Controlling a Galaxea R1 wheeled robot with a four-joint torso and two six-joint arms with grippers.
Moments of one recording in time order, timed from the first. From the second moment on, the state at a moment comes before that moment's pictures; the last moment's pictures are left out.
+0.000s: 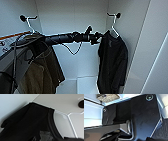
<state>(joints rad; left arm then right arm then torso) -0.20 2.84 -1.73 -0.08 0.25 -1.03 -1.56 2.91 -2.49 -0.10 0.03 0.09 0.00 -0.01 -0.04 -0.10</state>
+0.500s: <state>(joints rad) -0.27 2.86 -1.77 -0.16 0.16 -1.04 -1.55 2.92 -2.49 -0.10 0.03 0.09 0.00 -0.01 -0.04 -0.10</state>
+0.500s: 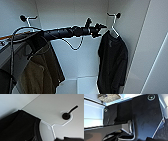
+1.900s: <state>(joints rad) -0.27 3.07 -1.96 -0.15 0.13 -1.04 -1.58 2.95 -2.50 -0.10 0.04 0.09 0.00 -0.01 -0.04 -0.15</state>
